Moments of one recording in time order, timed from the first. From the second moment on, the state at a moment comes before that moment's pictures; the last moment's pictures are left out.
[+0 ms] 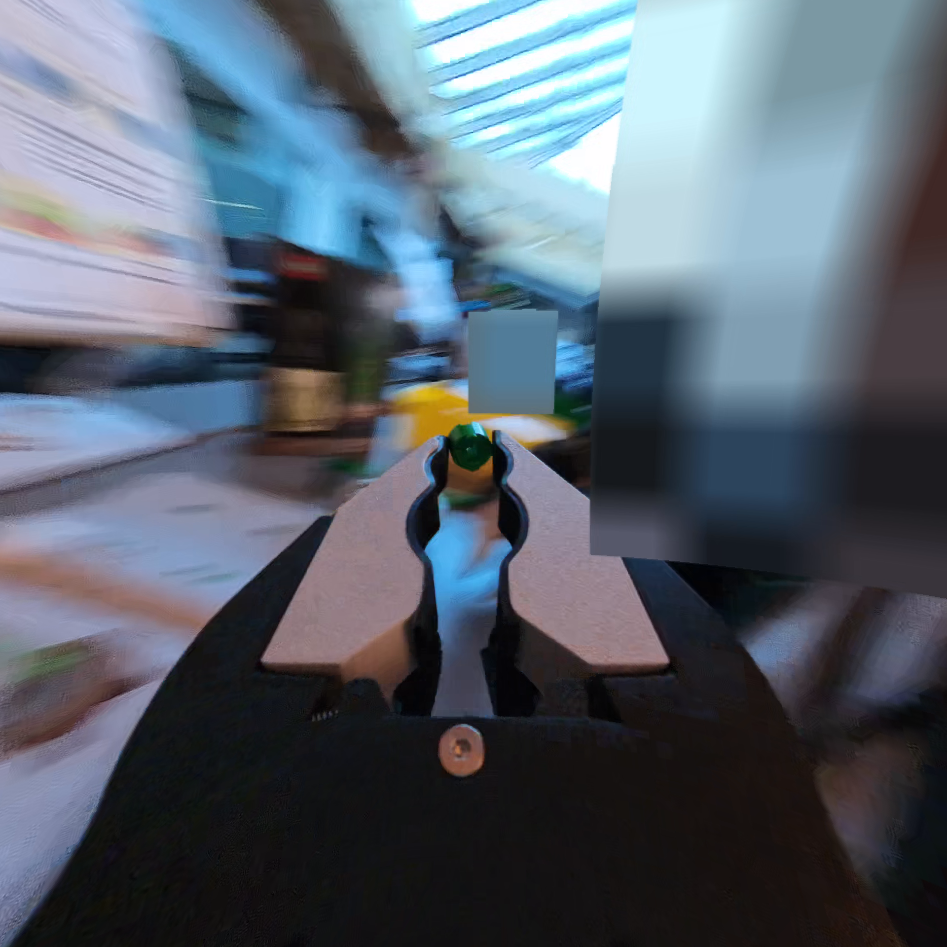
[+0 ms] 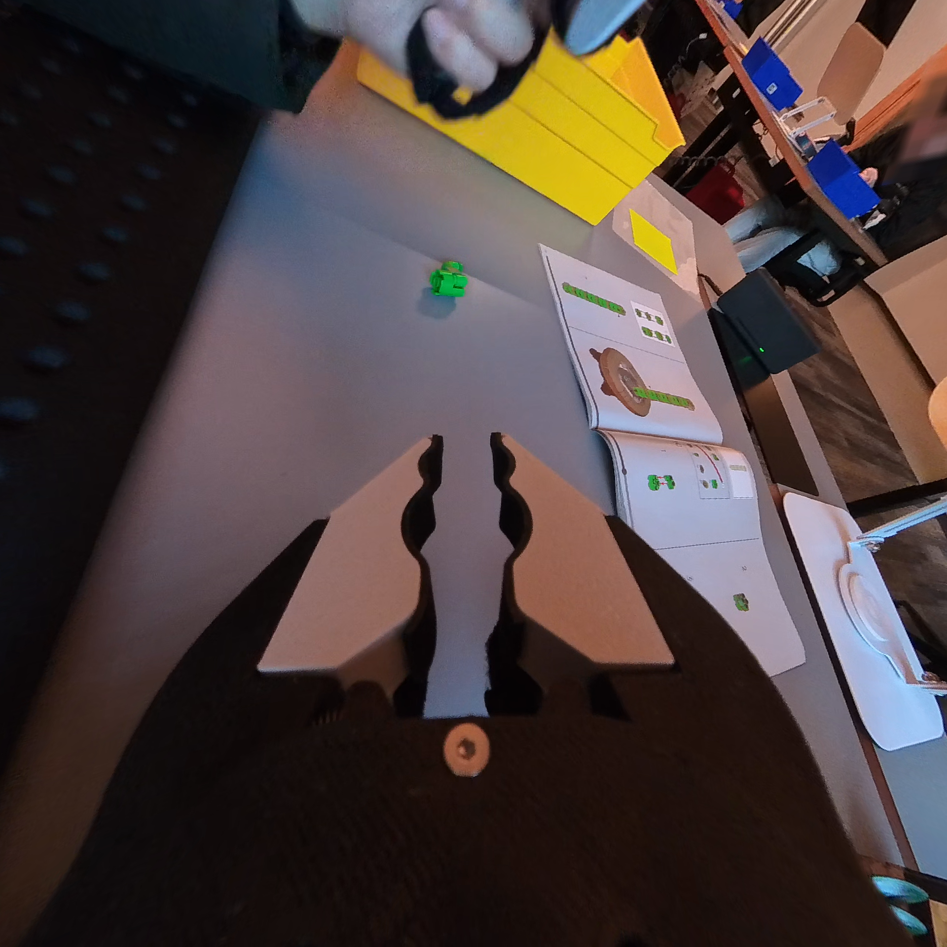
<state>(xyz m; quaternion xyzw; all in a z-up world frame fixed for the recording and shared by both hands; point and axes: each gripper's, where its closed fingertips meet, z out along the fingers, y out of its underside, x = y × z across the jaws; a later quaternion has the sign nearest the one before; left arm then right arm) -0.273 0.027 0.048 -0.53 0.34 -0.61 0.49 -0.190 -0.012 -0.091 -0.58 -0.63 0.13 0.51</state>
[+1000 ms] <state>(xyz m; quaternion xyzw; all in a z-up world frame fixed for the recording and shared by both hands) -0.330 0.046 -0.132 -0.74 0.57 -0.16 0.32 -0.188 -0.009 -0.101 -0.58 -0.64 0.10 0.49</state>
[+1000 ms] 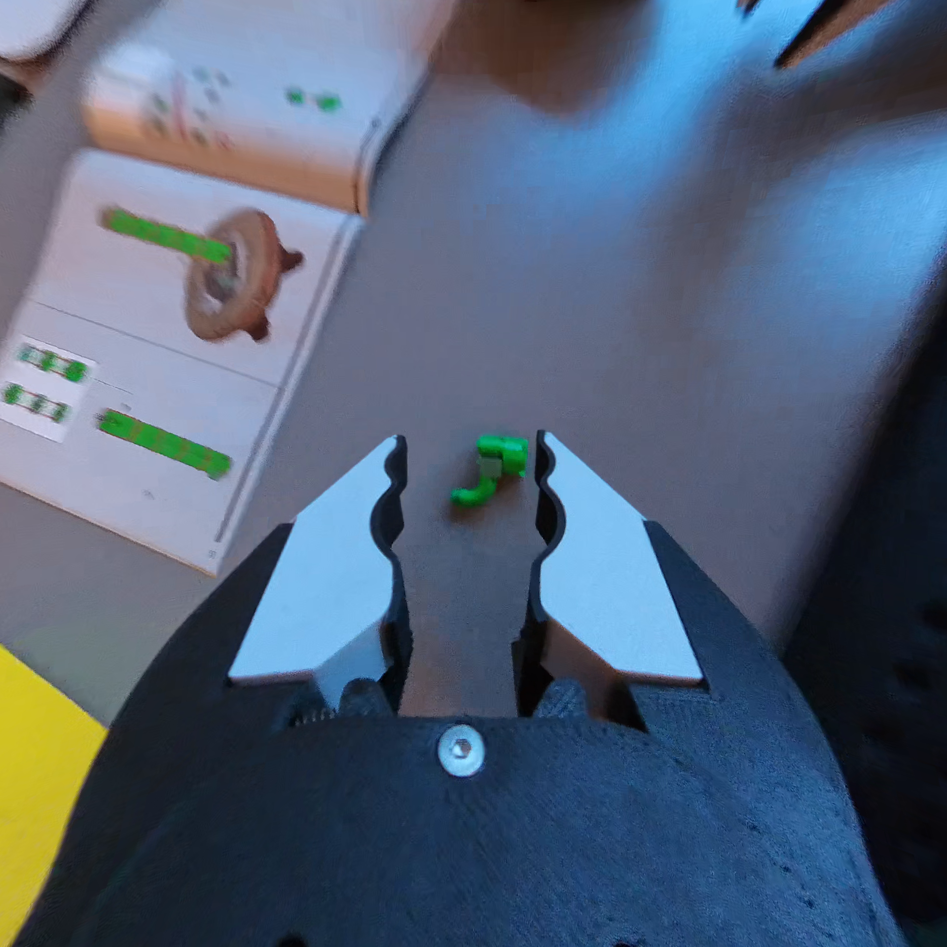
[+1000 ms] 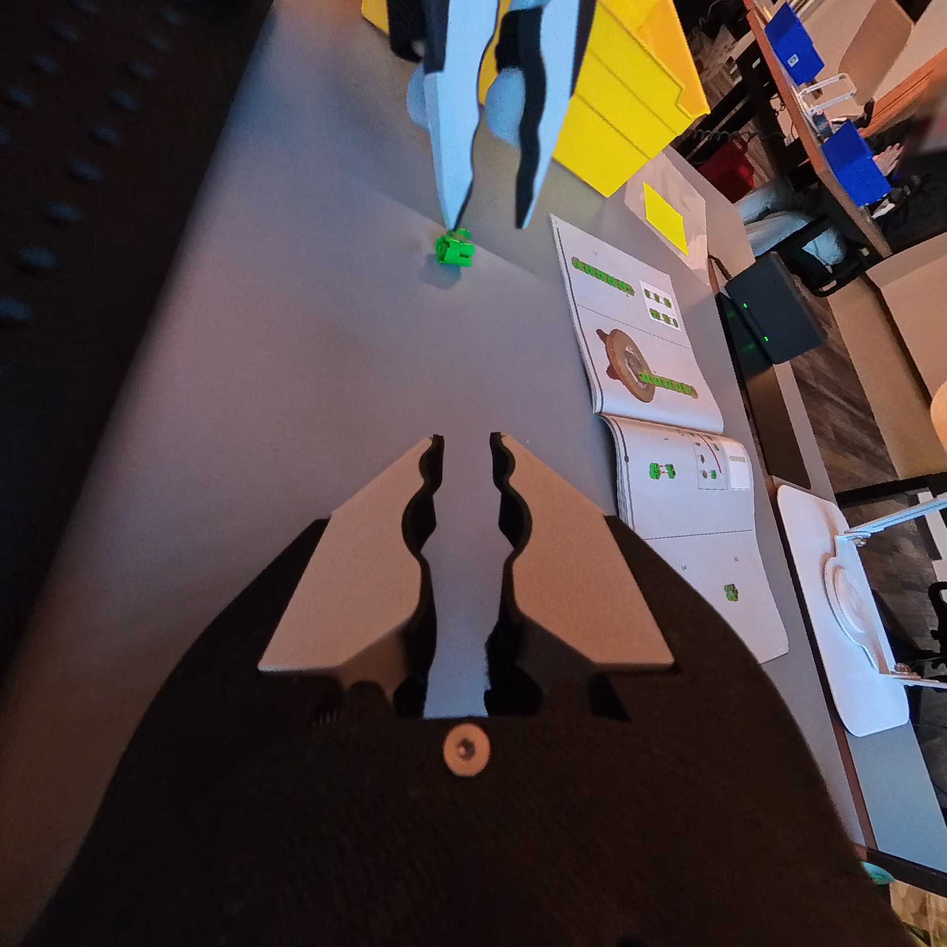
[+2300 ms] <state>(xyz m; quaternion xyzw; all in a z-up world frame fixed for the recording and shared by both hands) -0.192 0.006 -0.099 -0.61 0.62 -0.06 0.49 -0.193 0.015 -0.090 -0.76 -0.32 0.42 0.37</state>
